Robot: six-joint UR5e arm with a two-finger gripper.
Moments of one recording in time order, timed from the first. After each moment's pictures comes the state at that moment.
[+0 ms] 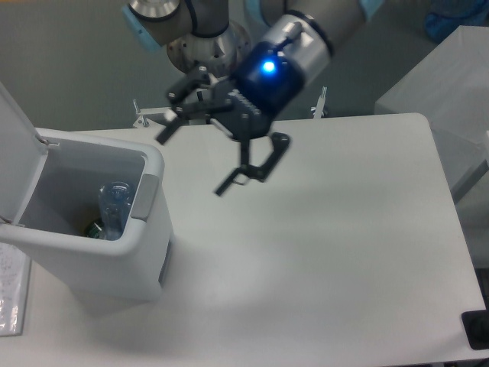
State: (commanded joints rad) arm 2.65 -1.77 -1.49 -0.92 0.46 0.85
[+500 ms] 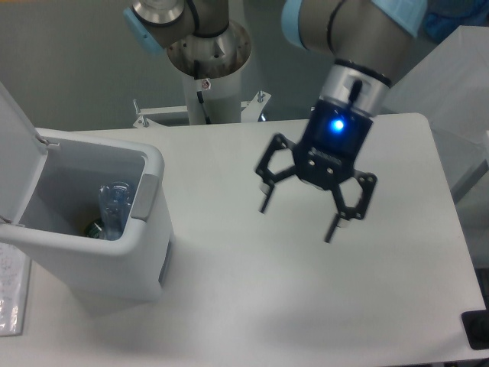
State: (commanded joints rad) arm 2.68 -1.89 -1.47 -0.95 0.98 0.85
